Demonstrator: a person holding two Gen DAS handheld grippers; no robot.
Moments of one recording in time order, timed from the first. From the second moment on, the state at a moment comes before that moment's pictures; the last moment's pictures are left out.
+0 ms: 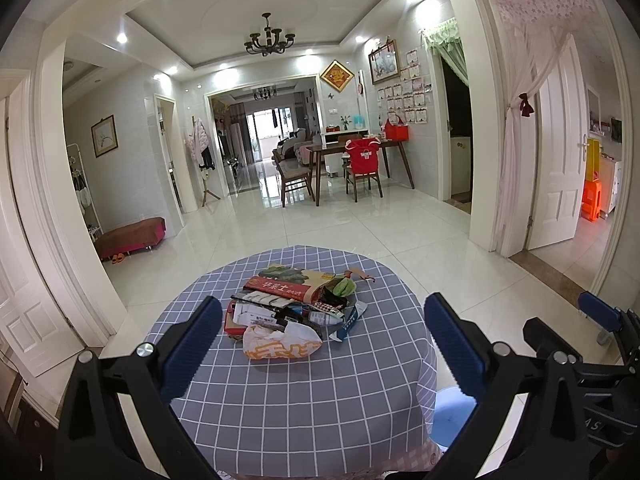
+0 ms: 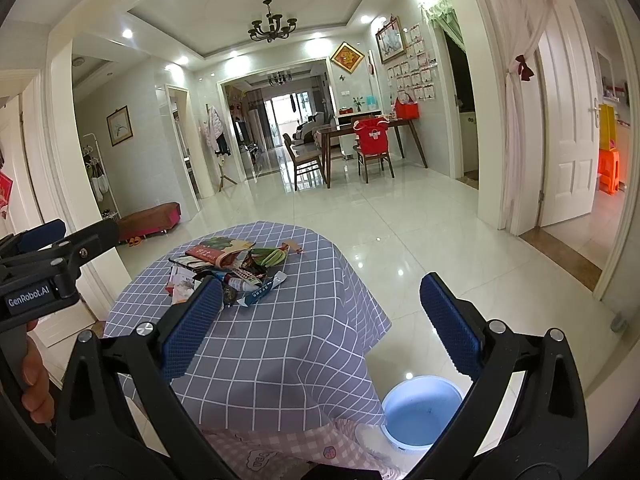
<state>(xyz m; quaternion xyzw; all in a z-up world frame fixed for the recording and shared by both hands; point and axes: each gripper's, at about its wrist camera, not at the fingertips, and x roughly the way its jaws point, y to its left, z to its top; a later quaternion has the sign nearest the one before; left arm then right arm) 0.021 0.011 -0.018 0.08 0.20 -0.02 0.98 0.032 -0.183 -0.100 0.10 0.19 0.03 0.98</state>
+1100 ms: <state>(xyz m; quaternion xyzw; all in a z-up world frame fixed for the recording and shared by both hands) 0.032 0.014 -0.030 0.08 0.22 -0.03 0.97 0.034 -0.174 -0.105 0.10 0.20 0.02 0.97</state>
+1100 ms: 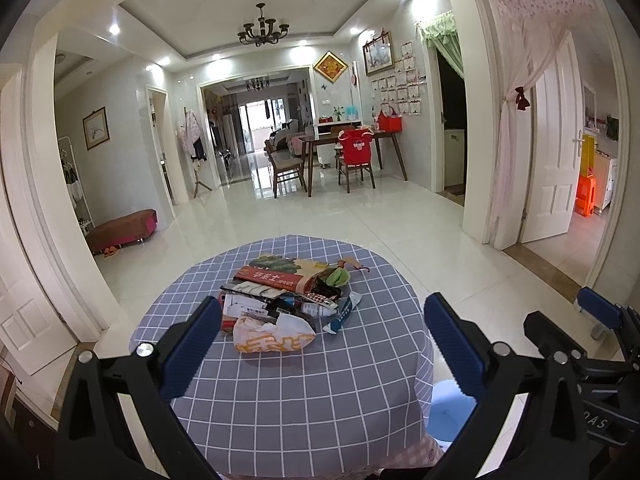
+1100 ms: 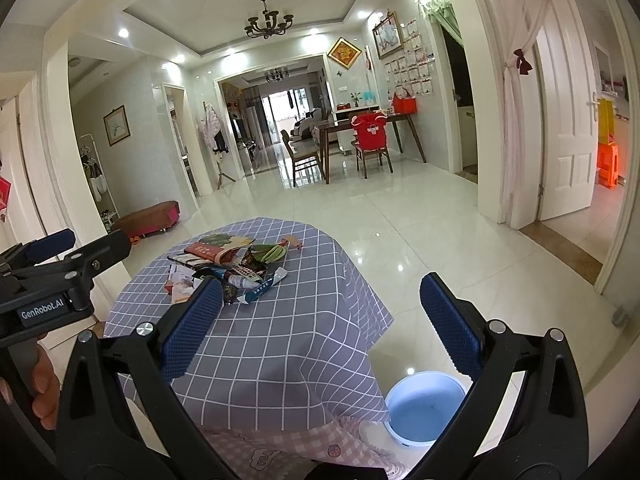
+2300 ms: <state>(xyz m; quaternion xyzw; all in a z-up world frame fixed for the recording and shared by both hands) 0.181 0.106 -0.175 0.13 0.37 -0.06 0.92 0.214 -0.094 -0.205 0.10 0.36 0.10 0.92</state>
